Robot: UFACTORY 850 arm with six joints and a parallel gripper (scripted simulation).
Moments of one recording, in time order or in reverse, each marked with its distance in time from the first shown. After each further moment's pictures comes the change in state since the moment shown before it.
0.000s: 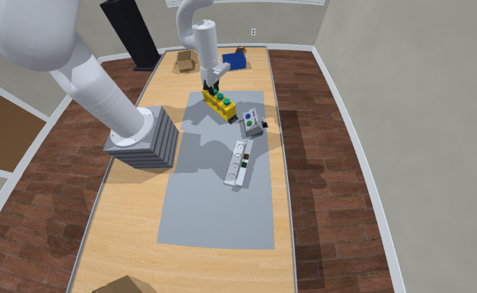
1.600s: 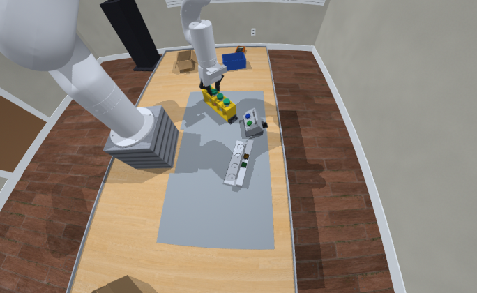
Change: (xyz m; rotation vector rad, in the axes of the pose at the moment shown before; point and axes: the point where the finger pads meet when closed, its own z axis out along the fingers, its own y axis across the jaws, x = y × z) arm 0.000 0.000 0.000 0.019 0.042 0.348
